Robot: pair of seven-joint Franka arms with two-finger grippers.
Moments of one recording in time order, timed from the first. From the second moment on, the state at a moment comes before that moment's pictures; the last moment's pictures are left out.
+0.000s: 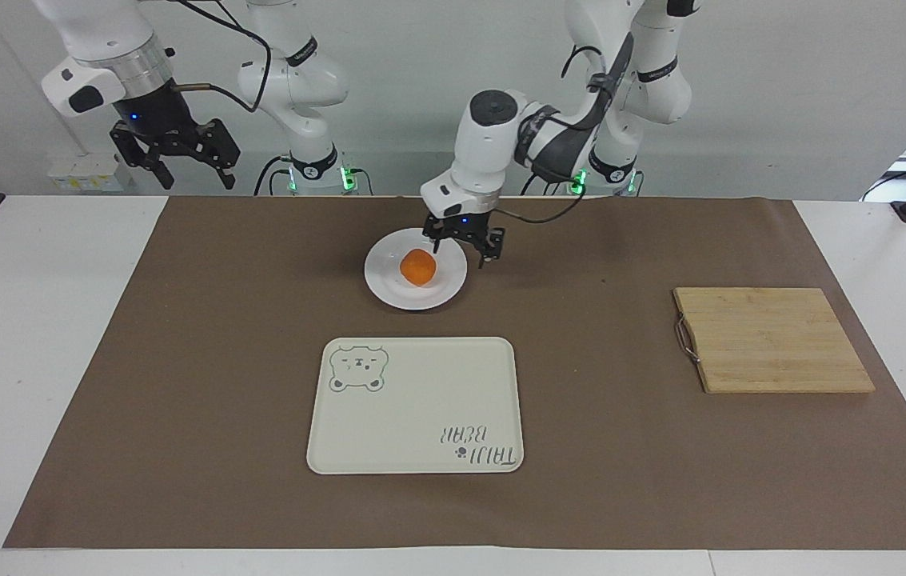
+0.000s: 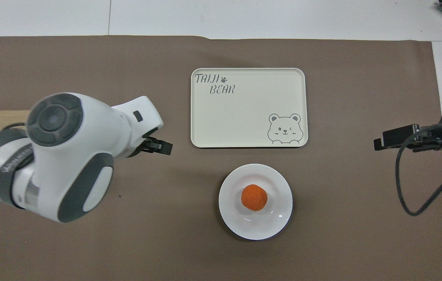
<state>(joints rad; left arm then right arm) -0.34 0.02 -0.04 -1.90 -0.06 2.01 -0.07 0.05 -0.07 -0.06 -1.69 0.26 1.55 -0.03</state>
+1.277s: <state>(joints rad) -0.08 0.00 -0.05 -1.55 0.00 1.57 0.20 0.02 0.00 -0.07 -2.38 0.97 1.96 -0.95</state>
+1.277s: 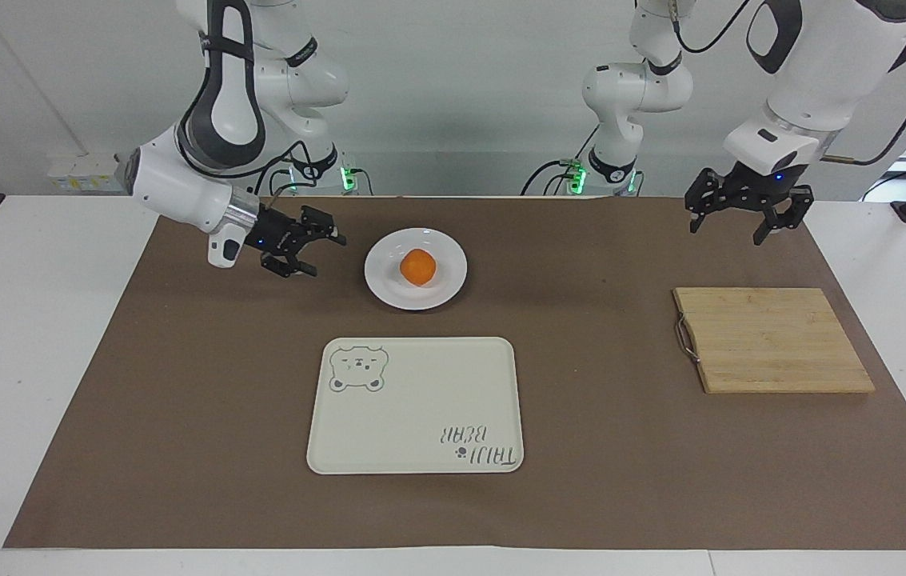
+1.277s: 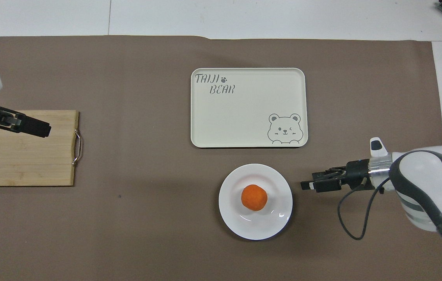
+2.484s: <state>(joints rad) -0.06 0.01 -0.05 -1.55 0.00 1.54 0.08 0.13 0.06 -0.07 -2.51 1.12 2.02 -0.93</state>
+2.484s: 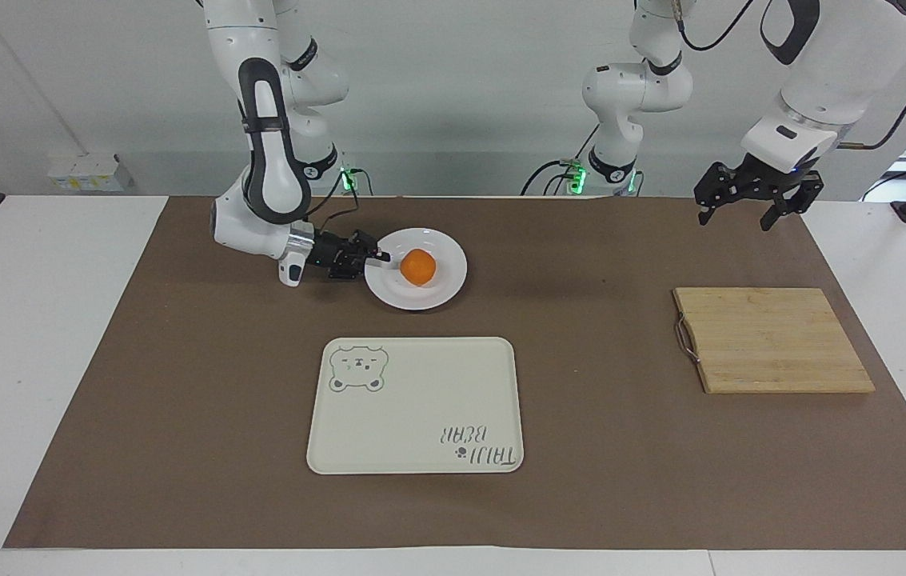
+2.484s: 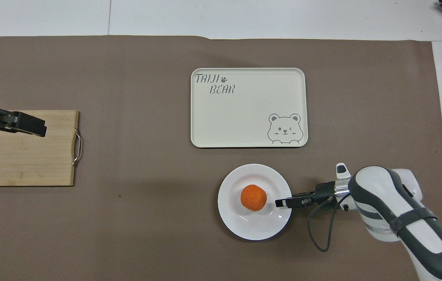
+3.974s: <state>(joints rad) -0.06 0.01 -0.05 -1.55 0.00 1.54 0.08 0.11 0.20 -0.08 -2.19 1.20 1.99 -0.63</state>
